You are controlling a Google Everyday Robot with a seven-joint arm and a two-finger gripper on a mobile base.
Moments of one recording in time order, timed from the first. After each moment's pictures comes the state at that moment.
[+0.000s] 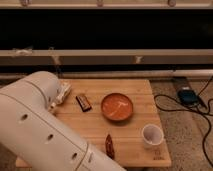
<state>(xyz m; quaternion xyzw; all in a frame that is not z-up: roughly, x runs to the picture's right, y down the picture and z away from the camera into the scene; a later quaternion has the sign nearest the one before) -0.335 0.115 0.859 0.18 0.16 -0.07 0.97</state>
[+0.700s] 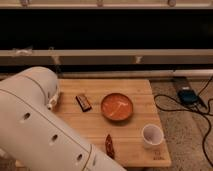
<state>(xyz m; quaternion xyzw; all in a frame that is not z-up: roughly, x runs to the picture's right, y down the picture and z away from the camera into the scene) -0.336 0.120 0.803 0.19 0.15 -0.06 0.97</state>
